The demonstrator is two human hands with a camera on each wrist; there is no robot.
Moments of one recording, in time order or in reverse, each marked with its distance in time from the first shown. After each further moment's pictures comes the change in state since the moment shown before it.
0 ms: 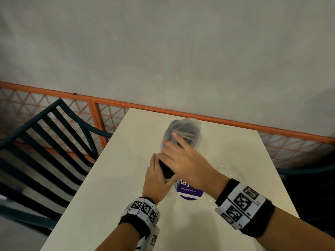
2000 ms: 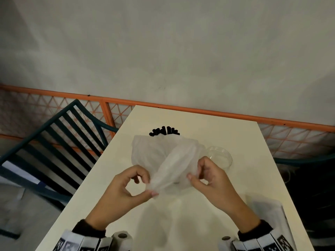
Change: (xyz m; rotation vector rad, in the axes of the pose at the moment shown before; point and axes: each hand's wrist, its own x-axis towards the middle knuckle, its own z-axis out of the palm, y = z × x) left_hand -0.155 0.079 -0.111 -0.294 -0.027 0.279; right_hand -0.136 -0.053 -0.045 1.610 0.355 0.744
